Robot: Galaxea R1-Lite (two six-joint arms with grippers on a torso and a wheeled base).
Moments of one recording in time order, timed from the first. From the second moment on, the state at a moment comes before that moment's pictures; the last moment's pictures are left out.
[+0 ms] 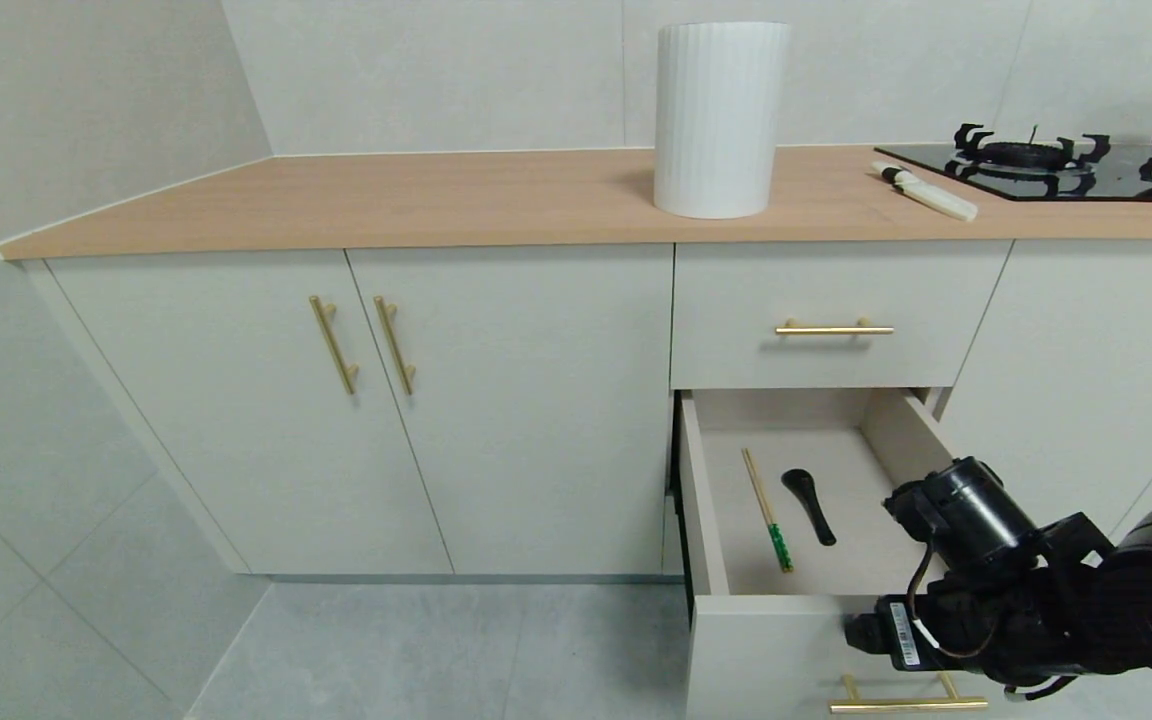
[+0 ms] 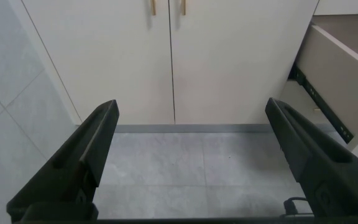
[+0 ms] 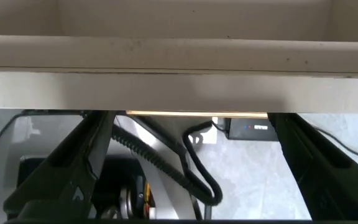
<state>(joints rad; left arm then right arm) 0.00 0.00 0.00 0.00 0.00 0.00 0.51 1.77 -0.69 -0.02 -0.26 0.44</state>
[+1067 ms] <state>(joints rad) 0.00 0.00 0.00 0.00 0.00 0.00 0.40 1.95 -0.87 -0.15 -0.26 0.35</state>
